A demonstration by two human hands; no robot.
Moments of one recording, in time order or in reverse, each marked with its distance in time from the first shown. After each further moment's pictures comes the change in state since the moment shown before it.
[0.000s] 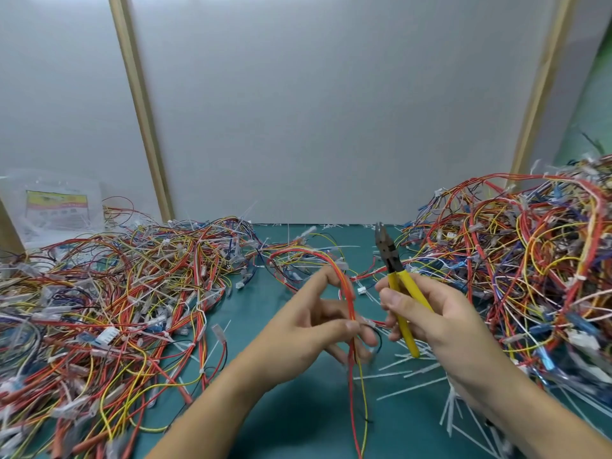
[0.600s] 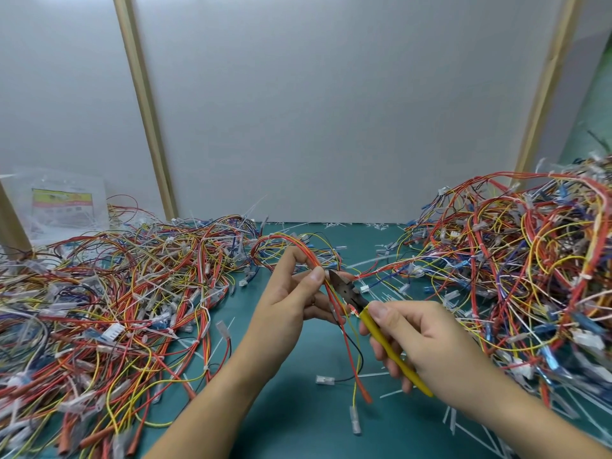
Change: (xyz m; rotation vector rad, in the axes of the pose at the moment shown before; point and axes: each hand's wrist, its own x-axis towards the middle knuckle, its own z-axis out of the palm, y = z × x) left_hand 0.006 0.007 -0.005 -0.100 0.368 0.136; right_hand -0.009 0.001 0.010 -0.243 -0.203 0.067
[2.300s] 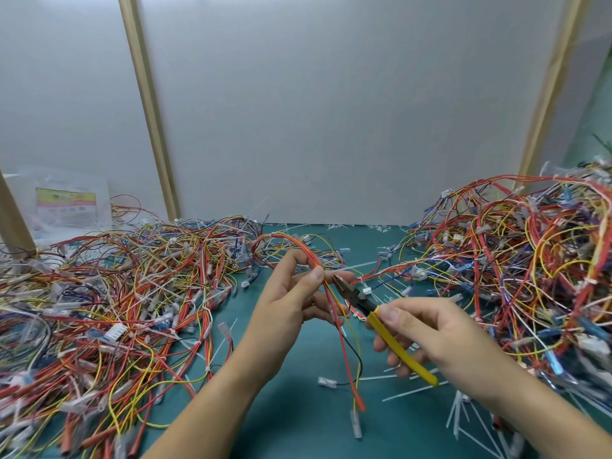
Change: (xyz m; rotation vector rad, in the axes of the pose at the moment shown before) left_hand 0.003 -0.004 -0.007 -0.049 -0.008 -0.001; right_hand 0.005 0.001 -0.018 0.068 -0.059 0.022
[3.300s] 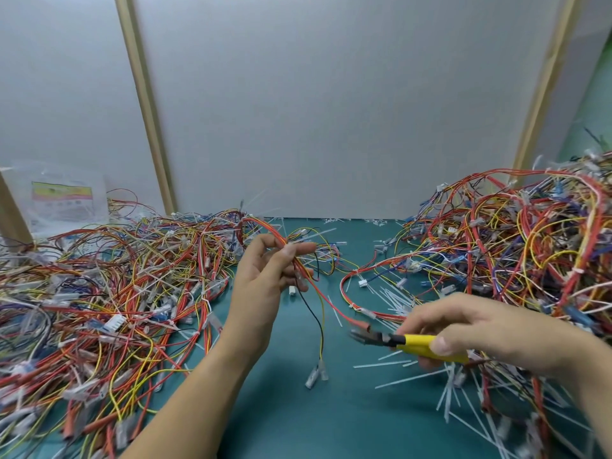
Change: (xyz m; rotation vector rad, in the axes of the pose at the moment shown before) left_hand 0.005 0.008 -0.011 0.035 0.279 0.095; right_hand -0.012 -0.025 -0.058 -0.385 -0.444 0.152
